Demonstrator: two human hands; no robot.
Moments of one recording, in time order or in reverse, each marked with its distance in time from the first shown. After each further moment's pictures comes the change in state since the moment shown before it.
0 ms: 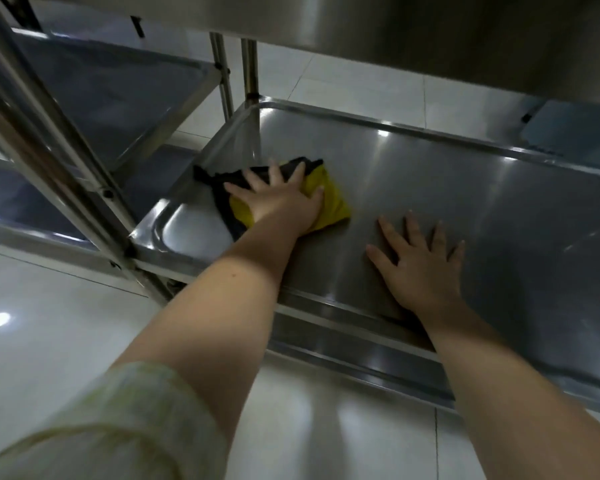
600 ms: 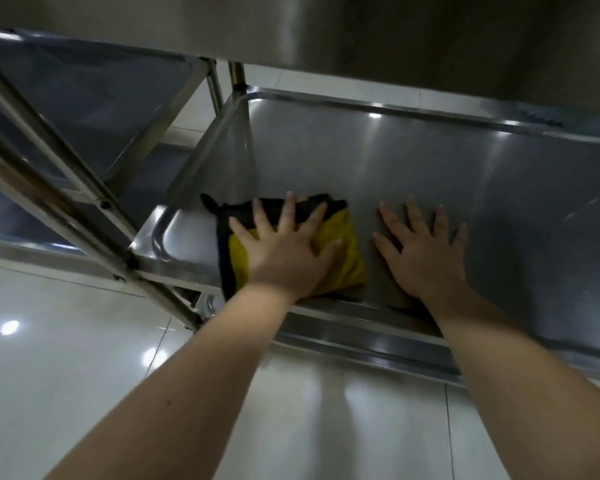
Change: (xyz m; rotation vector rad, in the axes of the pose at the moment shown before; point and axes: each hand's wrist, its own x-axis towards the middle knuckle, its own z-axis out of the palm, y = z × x) left_hand -0.075 -0.027 0.029 0.052 0.054 0.240; right_hand 0.004 -0.006 -0.001 -0.003 -0.012 0.012
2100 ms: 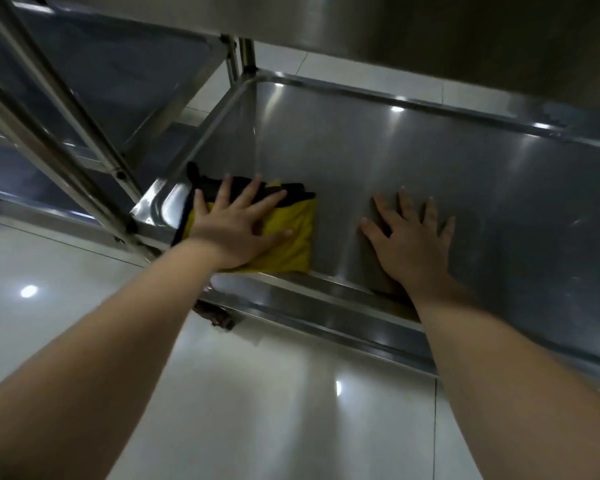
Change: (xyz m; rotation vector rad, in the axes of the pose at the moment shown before) left_hand -0.010 -0.078 -0.013 -0.009 -0.097 0.029; right_hand 0.002 -0.008 0.002 0.123 0.045 -0.036
